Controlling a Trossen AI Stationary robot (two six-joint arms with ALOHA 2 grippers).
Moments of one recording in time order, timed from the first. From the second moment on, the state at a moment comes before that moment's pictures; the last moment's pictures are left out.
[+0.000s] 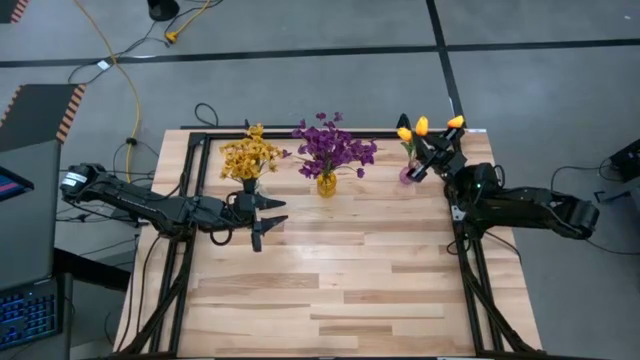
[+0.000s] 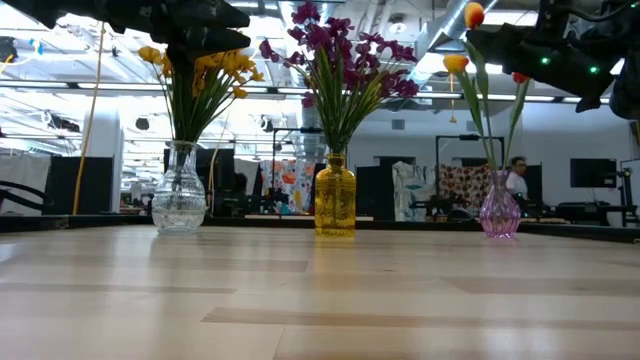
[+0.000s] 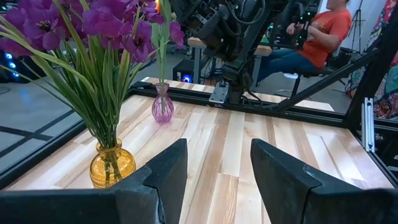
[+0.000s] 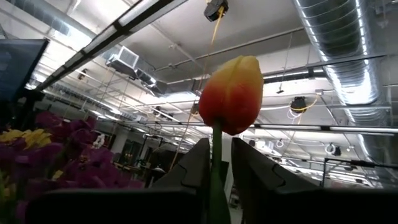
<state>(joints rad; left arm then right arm) -0.21 0.98 0.49 0.37 -0.43 -0.14 -0.64 0.96 0.12 1.52 -0.04 -0.32</state>
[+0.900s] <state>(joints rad) -0.21 0.98 0.49 0.37 -0.43 -0.15 -0.64 0.96 0.12 1.37 0.01 -0.35</state>
